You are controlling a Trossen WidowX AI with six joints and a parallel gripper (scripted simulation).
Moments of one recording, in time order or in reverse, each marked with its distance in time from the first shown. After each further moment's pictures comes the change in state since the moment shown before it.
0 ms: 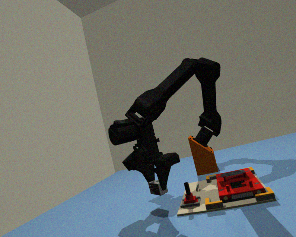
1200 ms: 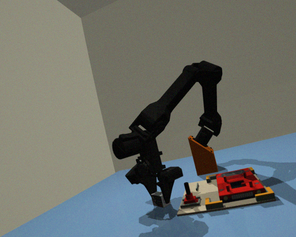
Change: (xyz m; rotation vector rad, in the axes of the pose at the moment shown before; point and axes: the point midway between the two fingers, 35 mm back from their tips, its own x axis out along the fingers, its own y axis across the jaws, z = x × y) arm 0.040 -0.001 0.000 0.008 -0.003 0.008
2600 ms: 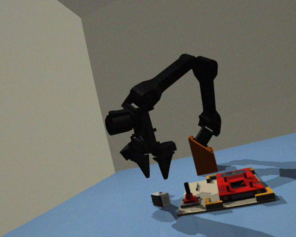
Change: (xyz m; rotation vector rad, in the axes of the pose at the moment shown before) arm -0.071 -0.002 -0.003 0.010 0.021 0.000
